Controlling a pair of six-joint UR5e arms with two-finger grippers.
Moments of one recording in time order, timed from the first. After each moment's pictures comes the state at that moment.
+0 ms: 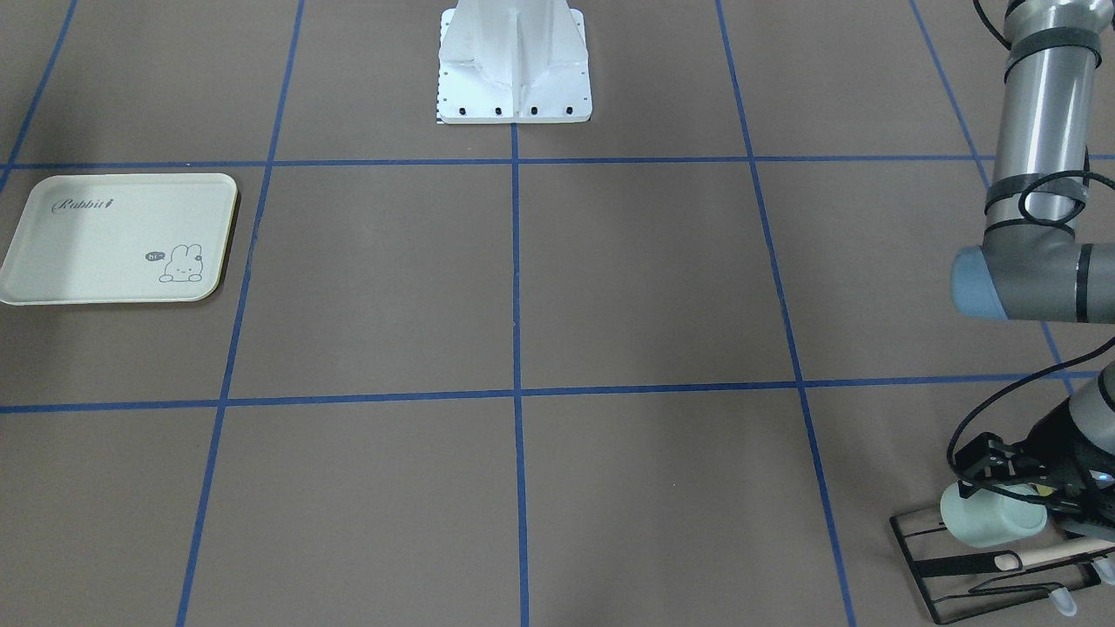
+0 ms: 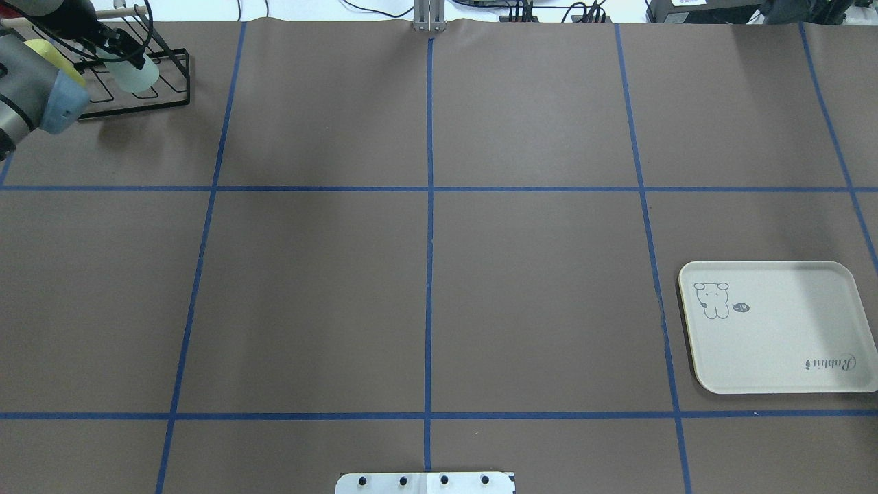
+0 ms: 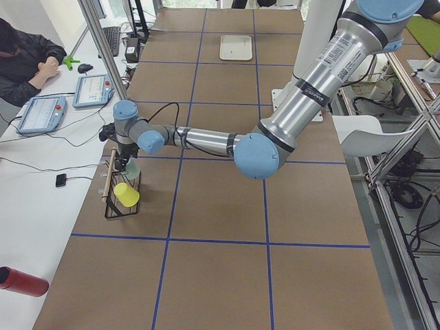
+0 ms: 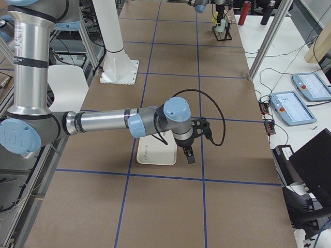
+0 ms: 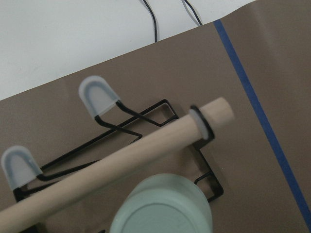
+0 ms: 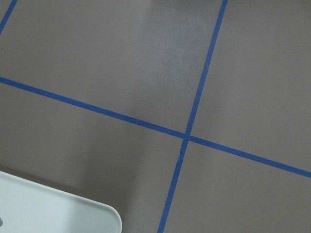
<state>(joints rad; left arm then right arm) -1.20 -2.22 -1.01 -2.09 -2.12 -0.32 1.58 -1.69 1.82 -1.41 2.35 -0.09</state>
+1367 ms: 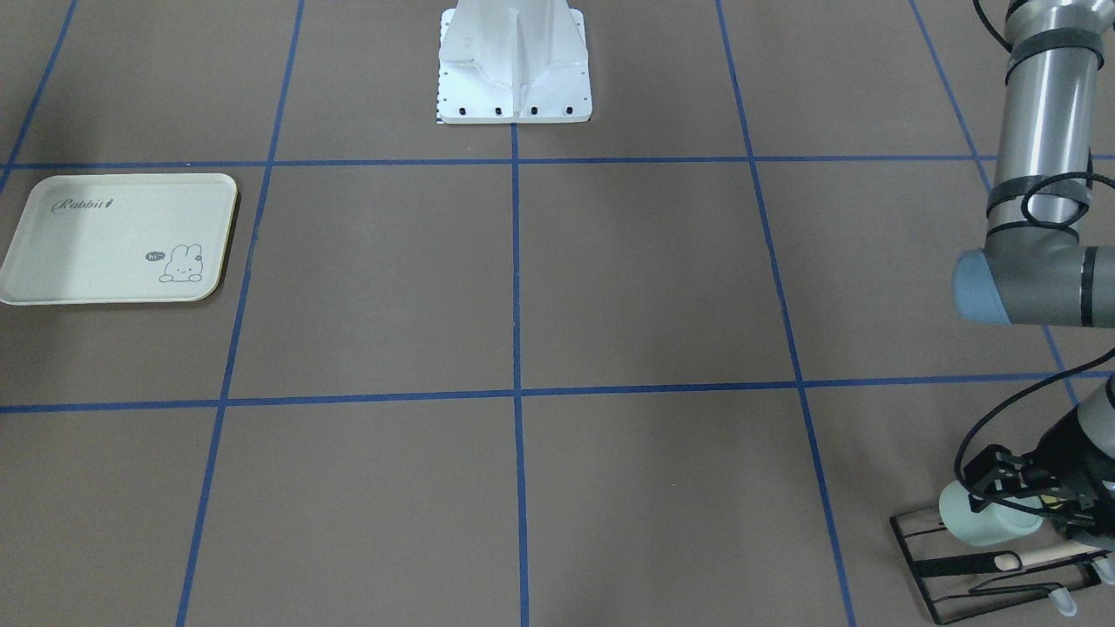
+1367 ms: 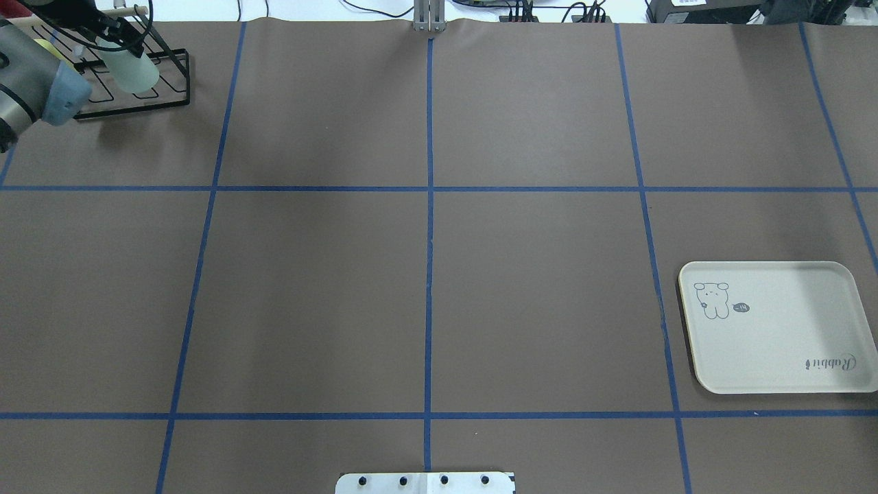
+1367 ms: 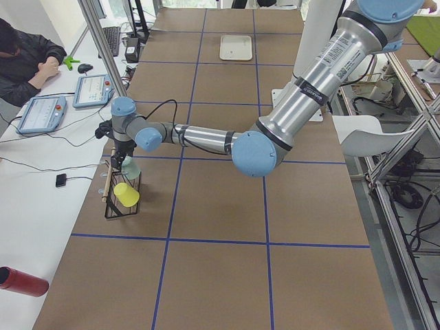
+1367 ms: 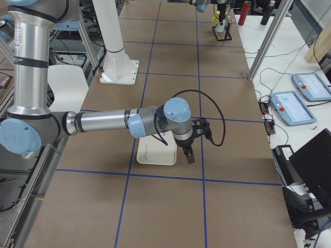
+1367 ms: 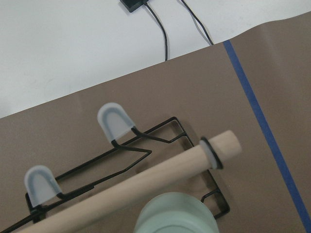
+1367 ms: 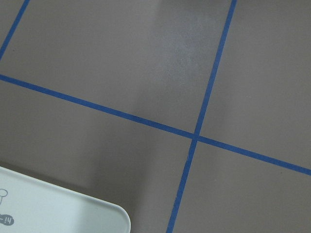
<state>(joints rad) -1.21 -2.24 -1.00 -2.09 -2.09 -0.34 1.58 -1.69 1.82 -1.41 2.35 -0.09</state>
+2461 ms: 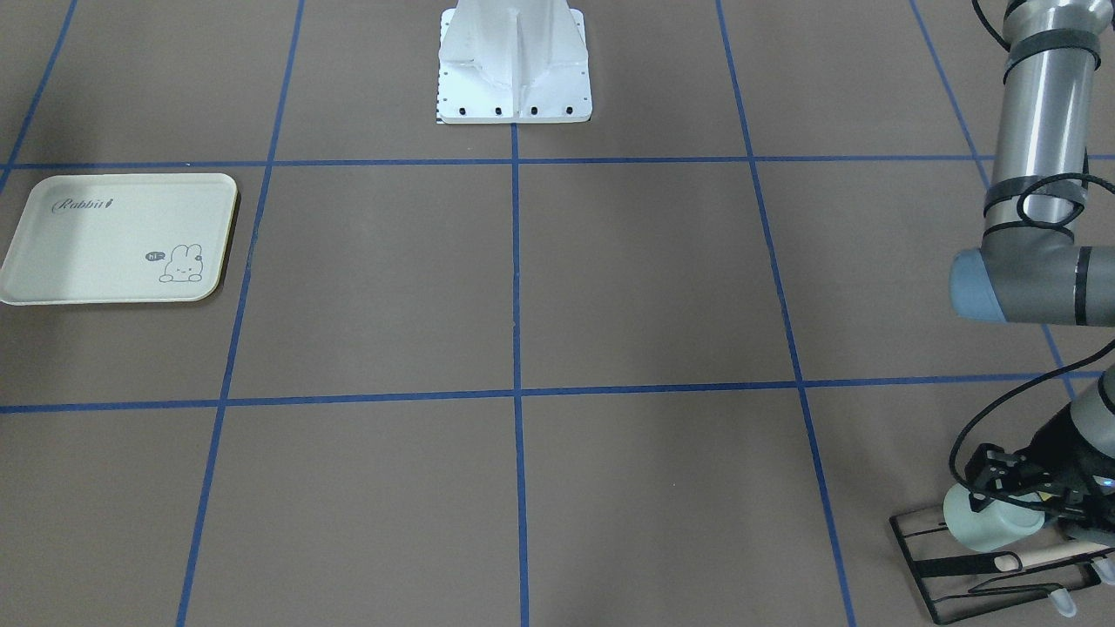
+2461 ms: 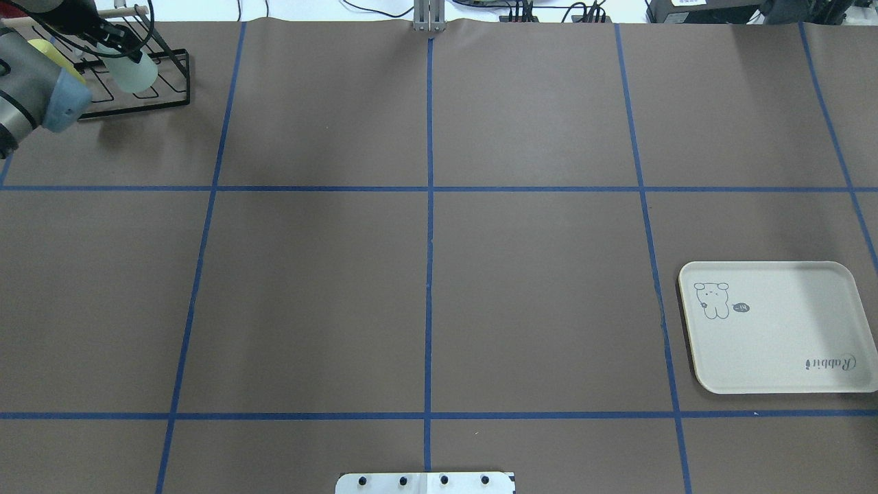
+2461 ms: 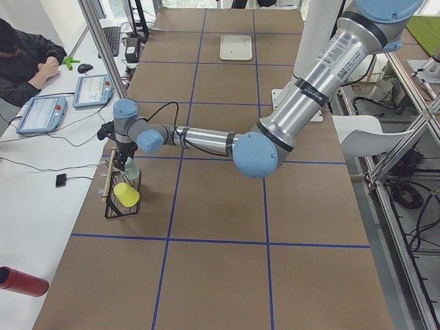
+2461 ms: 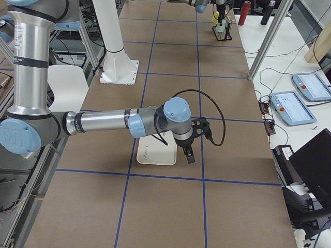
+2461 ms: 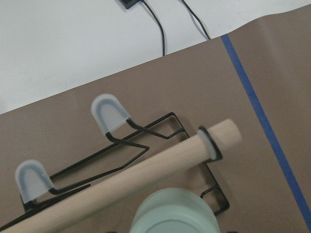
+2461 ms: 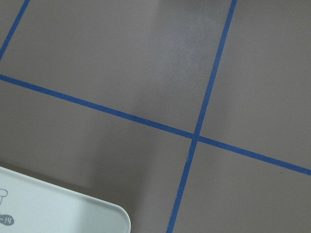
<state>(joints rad) -1.20 -2.23 -1.01 -2.11 -2.09 -0.34 1.58 -1.69 1.82 -1.41 2.35 -0.09</state>
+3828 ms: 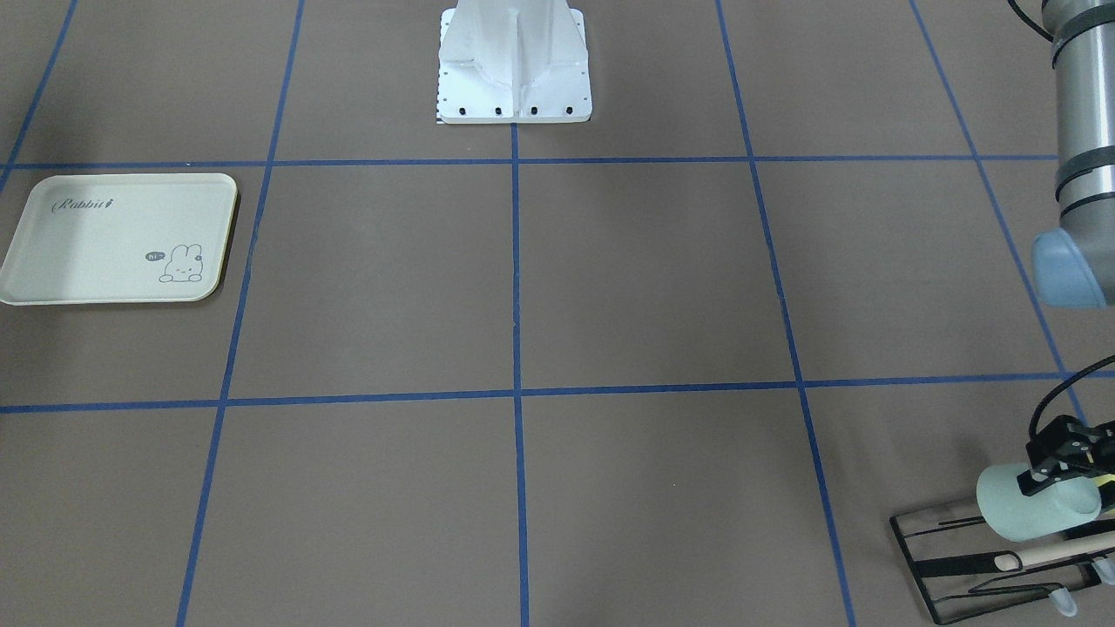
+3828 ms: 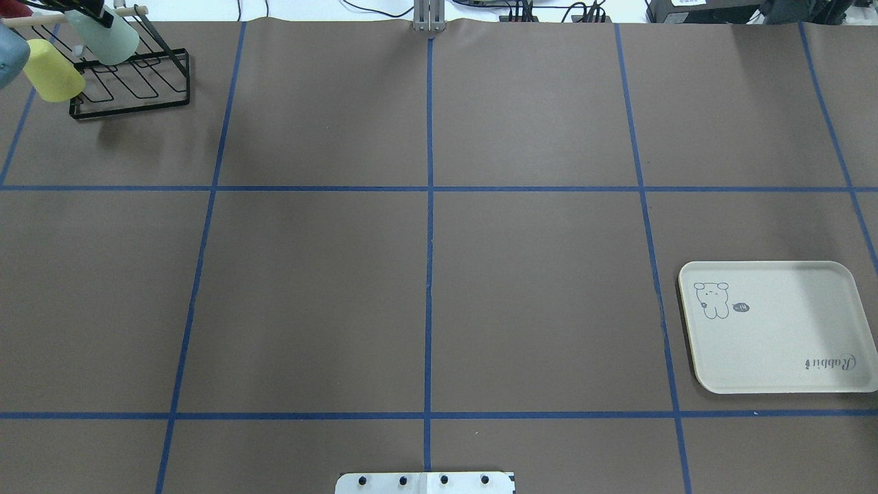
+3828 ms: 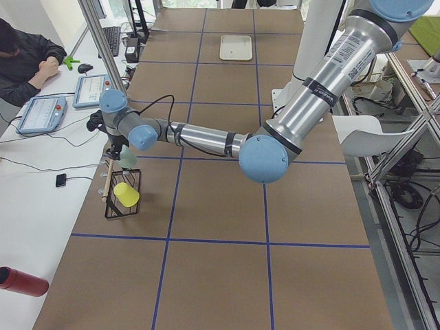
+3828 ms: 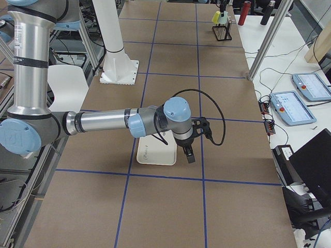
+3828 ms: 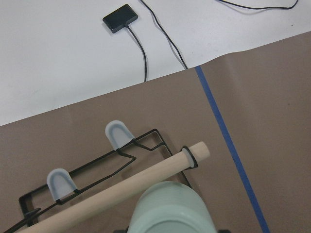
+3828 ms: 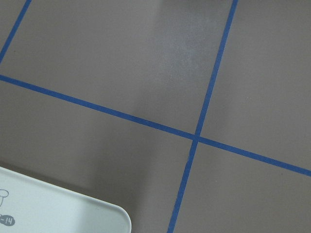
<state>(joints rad) -1.33 -2.20 -1.10 -2.09 -2.33 -0.33 1.58 -1.69 1.82 -1.41 2.35 -0.09</state>
